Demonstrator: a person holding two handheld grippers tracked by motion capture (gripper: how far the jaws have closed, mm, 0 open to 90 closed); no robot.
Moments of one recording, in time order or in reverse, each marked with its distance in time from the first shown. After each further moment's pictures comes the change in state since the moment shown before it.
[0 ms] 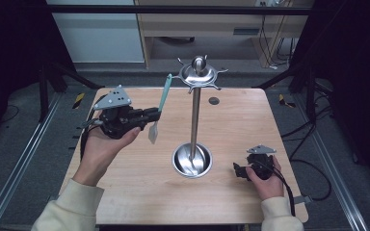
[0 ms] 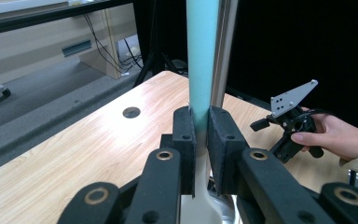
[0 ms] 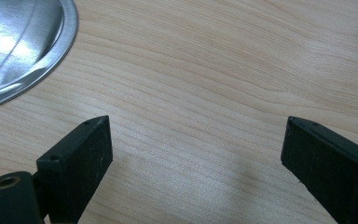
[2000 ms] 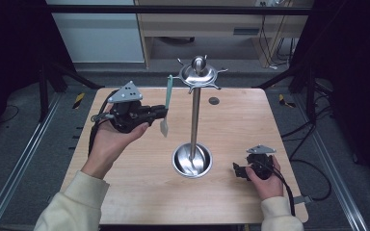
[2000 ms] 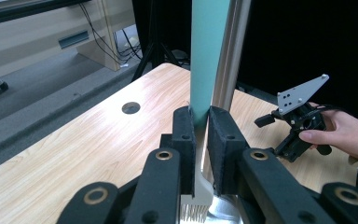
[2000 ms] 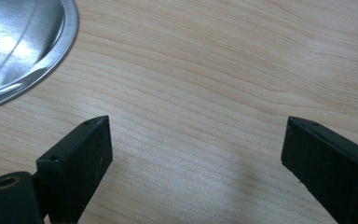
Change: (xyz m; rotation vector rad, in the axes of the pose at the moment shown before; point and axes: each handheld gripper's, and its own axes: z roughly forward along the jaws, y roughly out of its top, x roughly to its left) left arm 0.005 0.007 0.022 0.046 -0.003 0.014; right arm 0.000 0.000 0.001 -0.001 0.002 -0.002
